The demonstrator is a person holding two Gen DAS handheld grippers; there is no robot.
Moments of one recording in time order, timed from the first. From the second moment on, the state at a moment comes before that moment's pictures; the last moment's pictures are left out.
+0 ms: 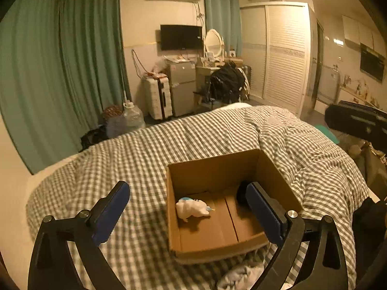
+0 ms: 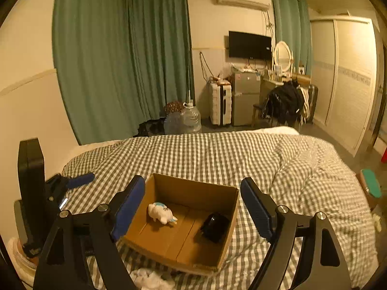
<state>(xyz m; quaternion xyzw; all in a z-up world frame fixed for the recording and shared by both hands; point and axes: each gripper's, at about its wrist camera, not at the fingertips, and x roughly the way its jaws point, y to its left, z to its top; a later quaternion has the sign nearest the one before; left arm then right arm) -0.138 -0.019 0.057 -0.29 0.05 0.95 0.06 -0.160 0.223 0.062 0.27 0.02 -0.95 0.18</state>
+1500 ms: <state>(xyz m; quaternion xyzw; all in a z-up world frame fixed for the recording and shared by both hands) -0.021 0.036 -0.118 -0.48 0.07 0.87 0.12 -0.045 0.237 -0.130 0.49 0.12 -0.84 0.17</state>
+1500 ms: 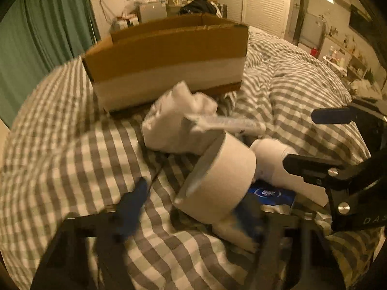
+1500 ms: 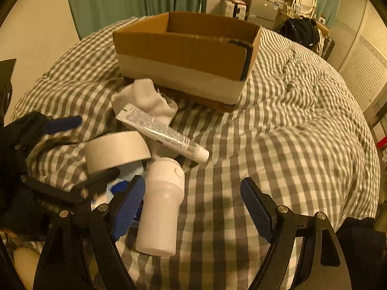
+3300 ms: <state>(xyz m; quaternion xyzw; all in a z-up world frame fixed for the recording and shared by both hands) -0.116 0.005 0.050 -0.29 0.08 0.95 0.07 -0.110 0.212 0.034 0.30 0.10 -0.93 0.18</state>
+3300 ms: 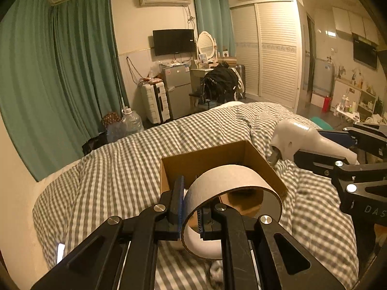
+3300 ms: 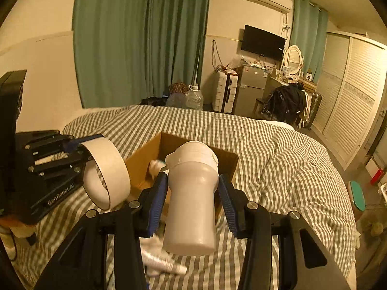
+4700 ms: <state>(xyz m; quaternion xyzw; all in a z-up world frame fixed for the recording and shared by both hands) -0.250 0.008 -0.059 -0.41 0.09 0.90 0.06 -0.277 0.219 -0.078 0.39 0.02 -0.90 0.20</state>
